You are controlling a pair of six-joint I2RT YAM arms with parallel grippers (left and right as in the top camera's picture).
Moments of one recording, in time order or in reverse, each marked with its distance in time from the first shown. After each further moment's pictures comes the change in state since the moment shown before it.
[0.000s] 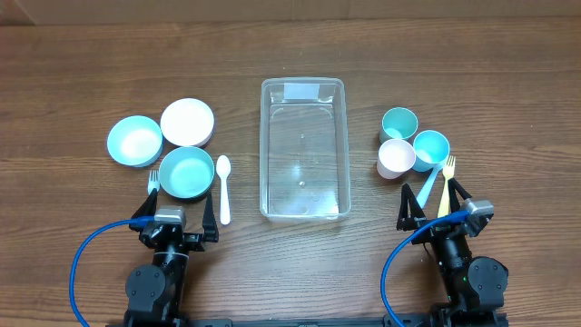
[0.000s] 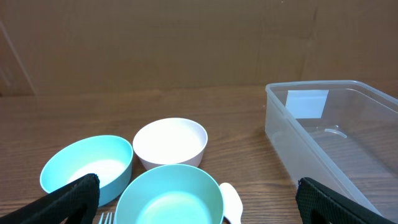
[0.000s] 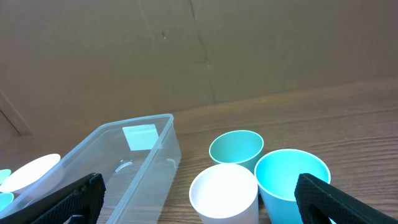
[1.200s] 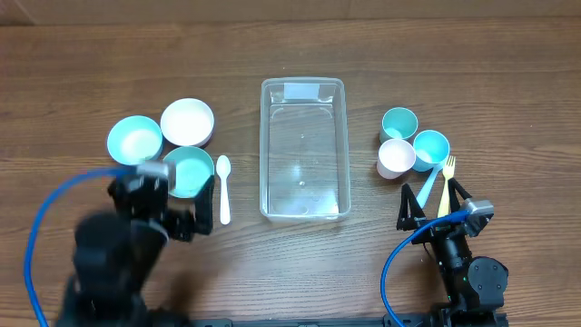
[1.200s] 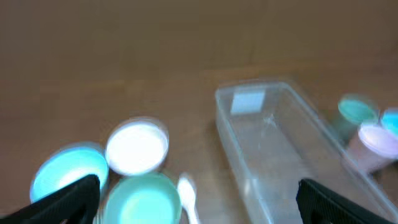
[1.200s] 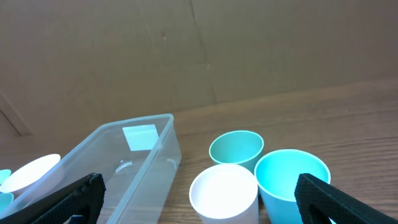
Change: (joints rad) left arm 0.000 0.605 0.858 -0.609 0.164 -0.013; right arm 0.000 -0.001 0.000 0.000 0.000 0.000
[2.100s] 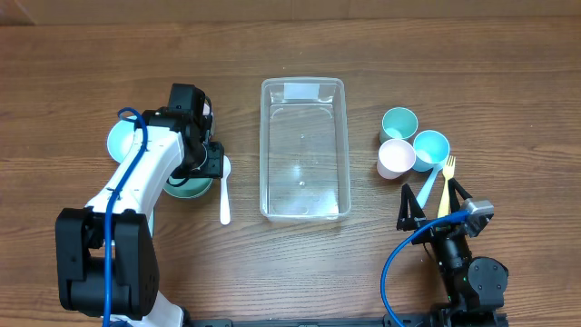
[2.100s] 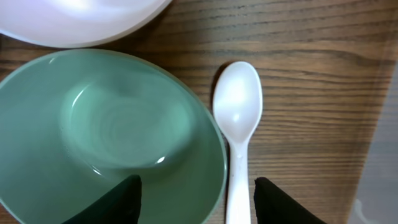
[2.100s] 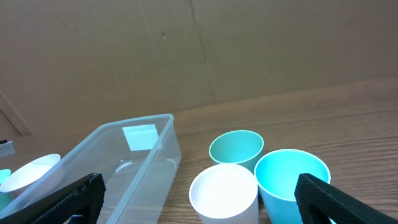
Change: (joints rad) left arm 0.000 1.143 0.340 -0.206 -0.107 -0.110; right arm 0.000 0.000 0.000 0.001 0.000 -0.001
